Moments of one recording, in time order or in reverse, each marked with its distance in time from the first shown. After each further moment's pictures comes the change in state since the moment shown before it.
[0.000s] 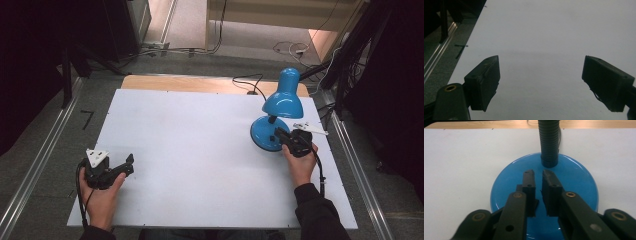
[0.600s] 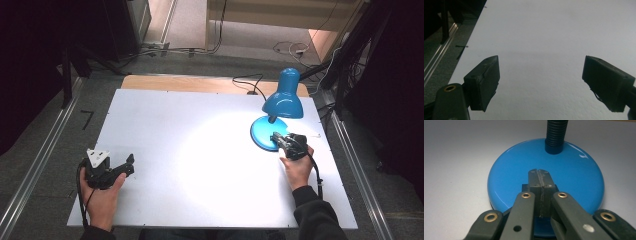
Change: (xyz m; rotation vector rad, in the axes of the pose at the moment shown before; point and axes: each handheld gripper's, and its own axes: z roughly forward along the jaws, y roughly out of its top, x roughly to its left) left arm -0.001 0.000 0.000 0.004 0.005 0.013; right arm 0.009 -0.011 0.006 0.052 -0.046 -0.078
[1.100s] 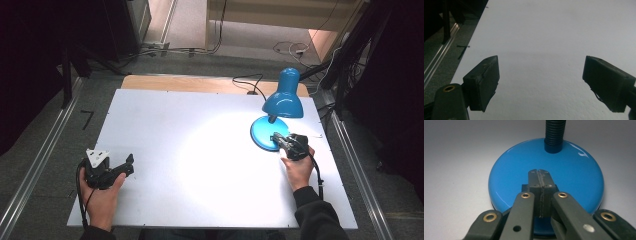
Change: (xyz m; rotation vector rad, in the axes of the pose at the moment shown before) left arm 0.001 0.000 0.000 0.000 0.008 0.000; right arm -0.002 -0.001 -0.002 -0.005 0.014 0.023
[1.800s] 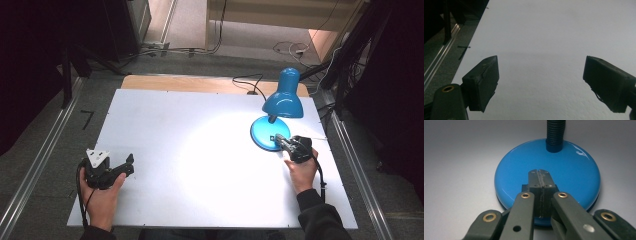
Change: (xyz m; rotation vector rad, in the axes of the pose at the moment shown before) left arm -0.001 0.000 0.000 -0.004 0.005 0.002; right arm -0.003 -0.002 -0.012 -0.005 0.032 0.003
